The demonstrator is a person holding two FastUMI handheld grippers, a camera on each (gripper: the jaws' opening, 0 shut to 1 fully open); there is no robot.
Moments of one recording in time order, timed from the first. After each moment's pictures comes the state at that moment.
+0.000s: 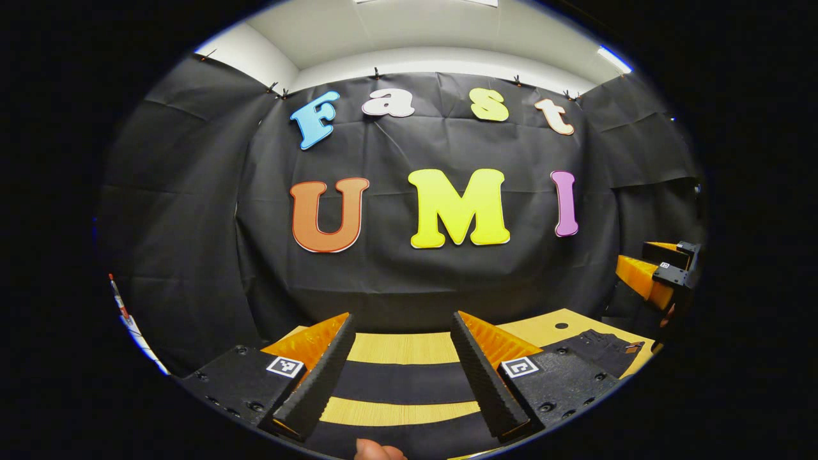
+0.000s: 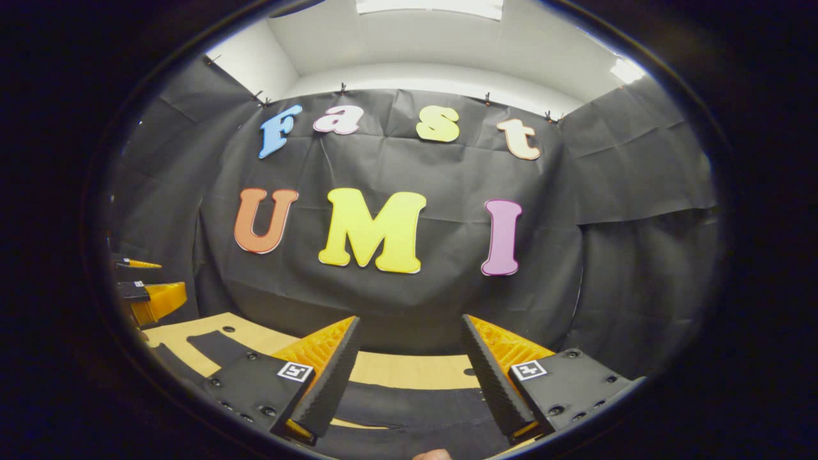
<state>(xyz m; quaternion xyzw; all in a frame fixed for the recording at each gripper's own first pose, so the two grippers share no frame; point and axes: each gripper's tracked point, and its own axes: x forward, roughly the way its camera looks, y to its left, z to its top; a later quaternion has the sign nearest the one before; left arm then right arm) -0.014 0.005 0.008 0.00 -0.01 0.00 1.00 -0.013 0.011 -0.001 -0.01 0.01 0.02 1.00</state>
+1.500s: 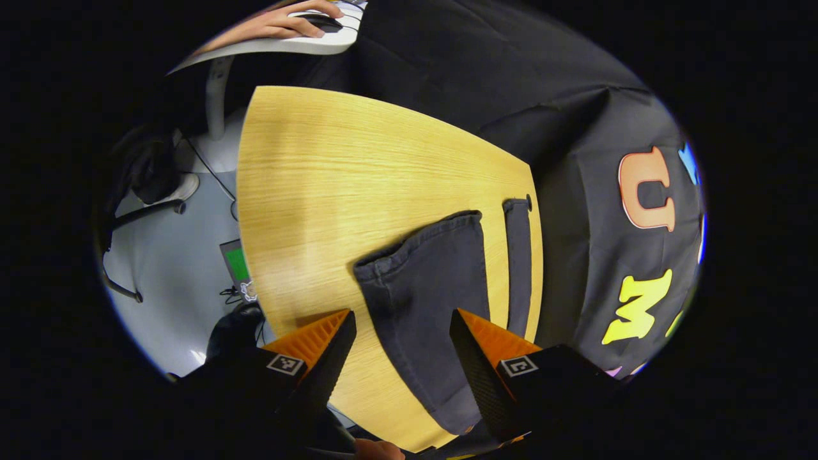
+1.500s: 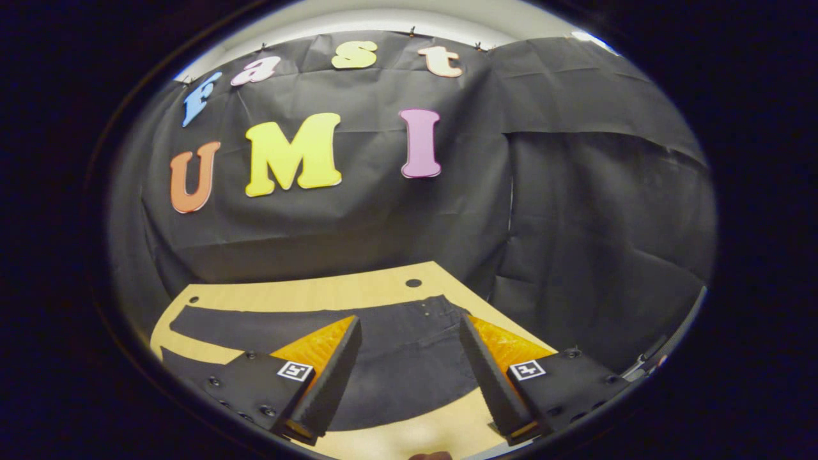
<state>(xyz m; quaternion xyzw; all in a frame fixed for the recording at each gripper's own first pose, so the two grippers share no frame) -0.174 0.213 -0.271 -0.61 0.33 0.24 0.68 -0.088 -0.108 -0.106 0.06 0.21 -0.14 0.97</state>
